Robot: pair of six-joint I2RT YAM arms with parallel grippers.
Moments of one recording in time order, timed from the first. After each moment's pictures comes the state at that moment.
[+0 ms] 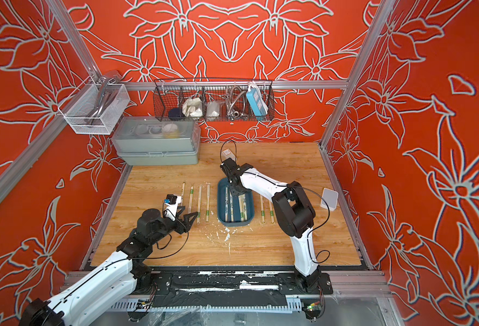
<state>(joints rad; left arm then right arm) -0.39 0.72 0.23 0.10 0.19 -0.19 0.69 2.03 1.59 -0.85 0.28 0.31</state>
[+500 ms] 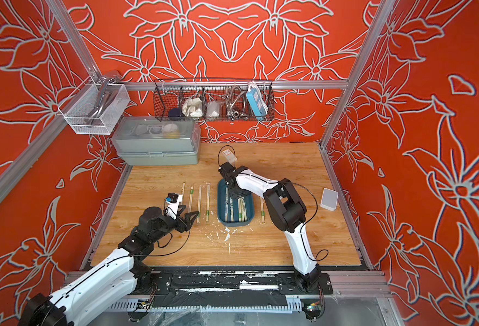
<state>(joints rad) -0.39 0.76 0.25 0.11 0.19 -0.19 0.69 2.14 1.63 -0.85 0.29 0.34</state>
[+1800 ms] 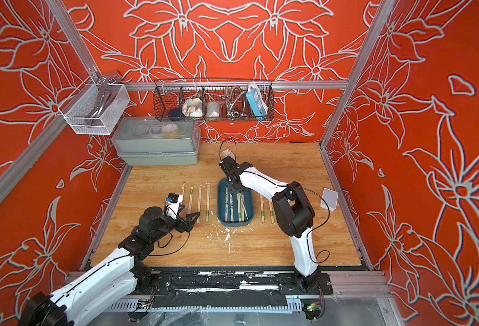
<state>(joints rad) -0.39 0.77 0.25 0.11 0.19 -0.18 0.69 2.01 1.63 -0.84 0.23 0.37</state>
